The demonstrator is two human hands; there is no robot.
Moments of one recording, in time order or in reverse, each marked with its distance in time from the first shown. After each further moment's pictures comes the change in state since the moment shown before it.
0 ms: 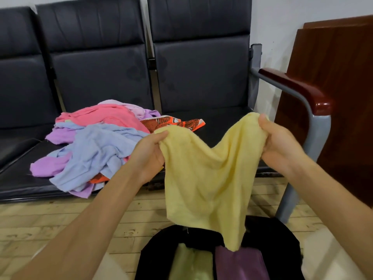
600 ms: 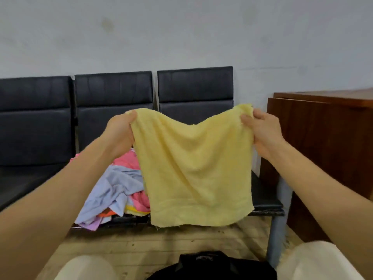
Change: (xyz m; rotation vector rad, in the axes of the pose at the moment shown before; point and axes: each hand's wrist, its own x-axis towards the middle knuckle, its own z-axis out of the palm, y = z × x) left_hand -0.063 0.166 0.049 0.248 0.165 0.448; right_hand -0.036 -0.149 0.056 -0.273 0.047 -0.416
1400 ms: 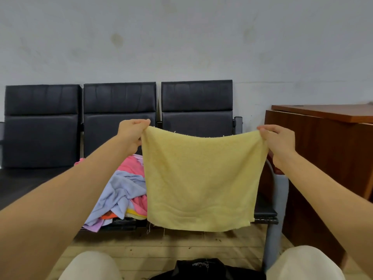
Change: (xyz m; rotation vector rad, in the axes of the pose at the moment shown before) left_hand -0.004 0.014 0.019 0.185 0.193 0.009; right_hand 0.005 -0.008 -0.043 -0.248 0.305 -0.044
